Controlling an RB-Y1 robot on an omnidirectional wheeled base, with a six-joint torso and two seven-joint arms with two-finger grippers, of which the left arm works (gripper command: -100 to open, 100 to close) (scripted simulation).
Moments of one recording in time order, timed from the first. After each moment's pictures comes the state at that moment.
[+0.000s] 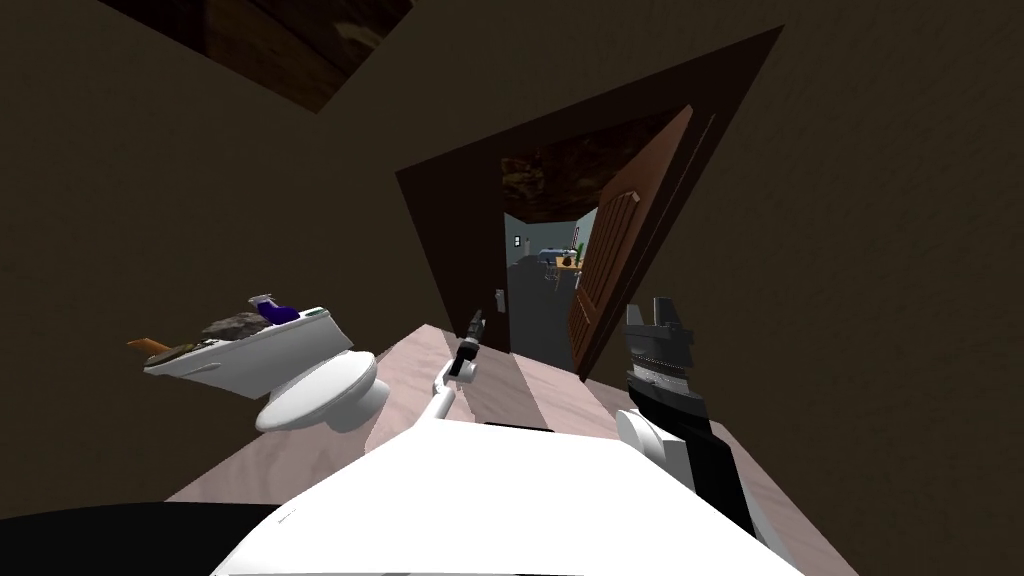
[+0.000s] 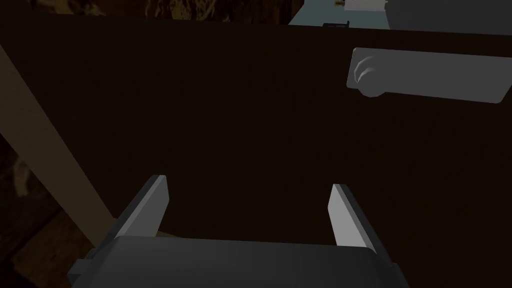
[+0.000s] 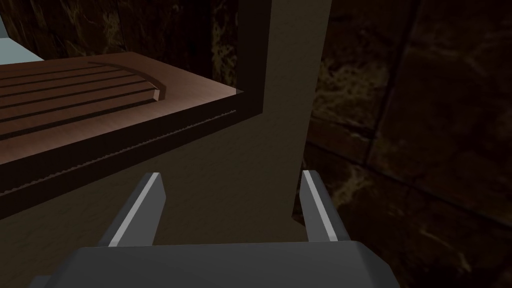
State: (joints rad) arm -0.11 0.11 -0.01 -1.25 -0.01 -0.51 0.10
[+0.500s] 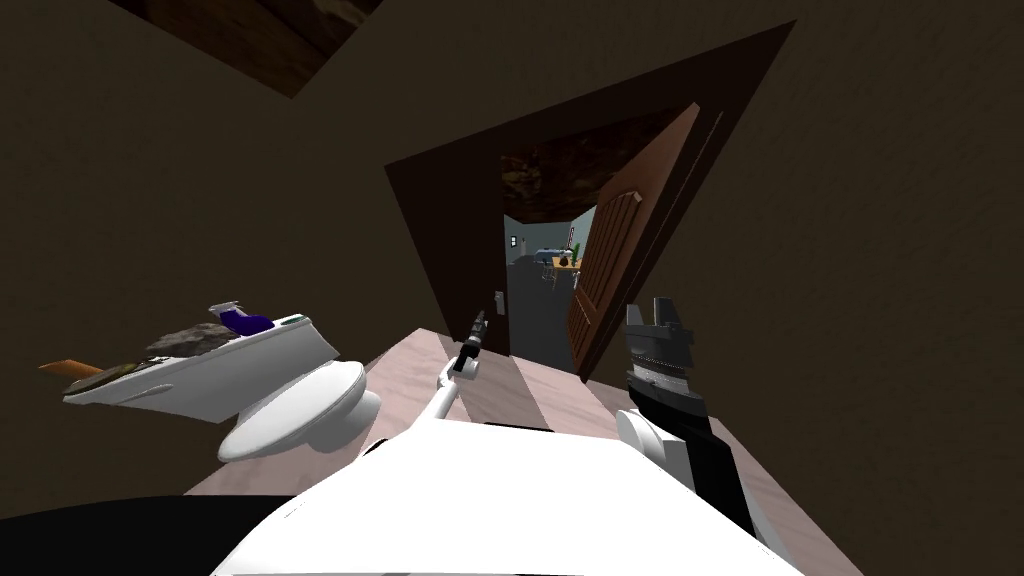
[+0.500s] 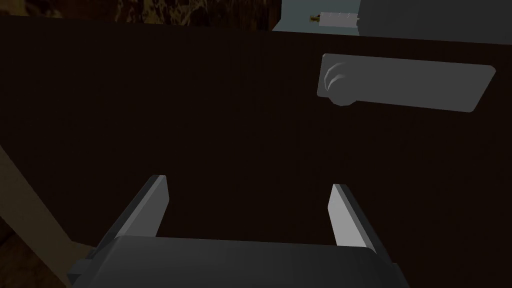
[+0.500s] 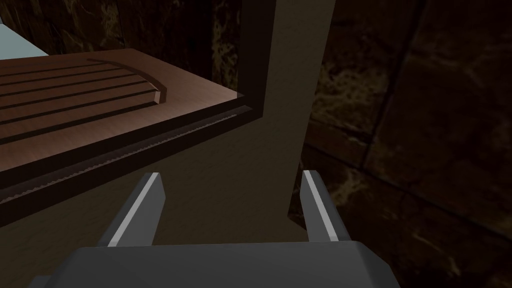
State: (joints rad) arm -0.18 0.12 -0.02 -1.13 0.00 -0.49 0.11
